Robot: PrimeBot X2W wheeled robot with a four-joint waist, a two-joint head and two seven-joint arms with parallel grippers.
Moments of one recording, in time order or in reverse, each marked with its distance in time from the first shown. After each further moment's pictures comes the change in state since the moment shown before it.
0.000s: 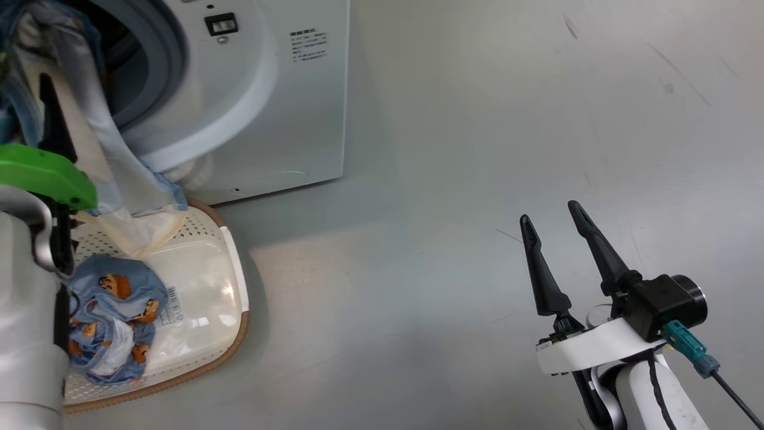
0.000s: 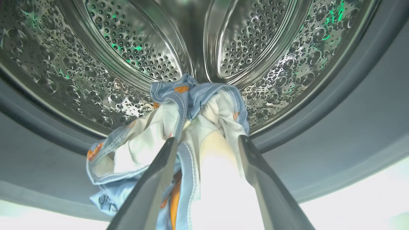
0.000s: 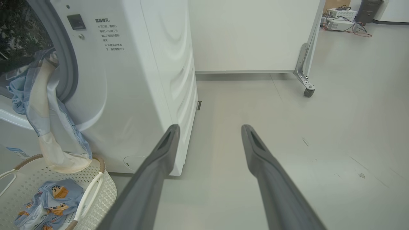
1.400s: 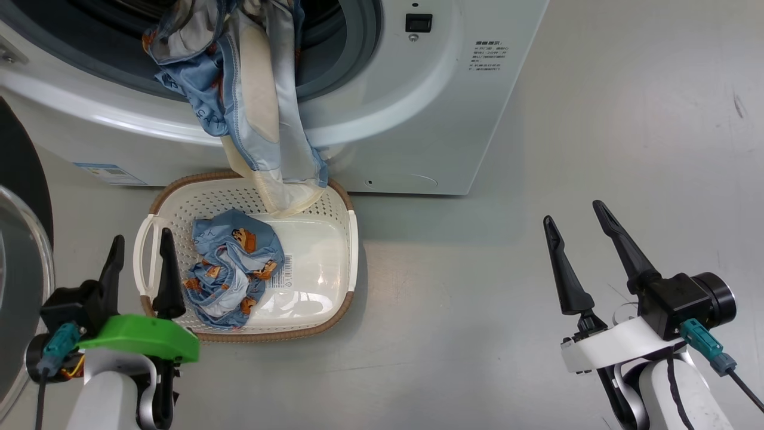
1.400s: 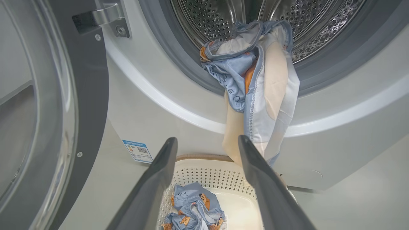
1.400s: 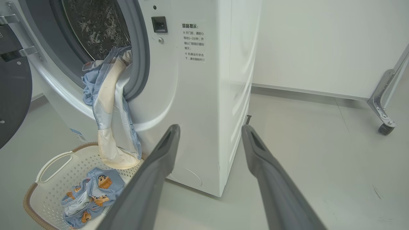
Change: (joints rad) left arm 0.570 -0.198 0.024 -0.469 0.001 -0.007 -0.009; right arm -0.001 -0.058 -0.046 0.016 -0.044 0.010 0.000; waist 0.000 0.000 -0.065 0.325
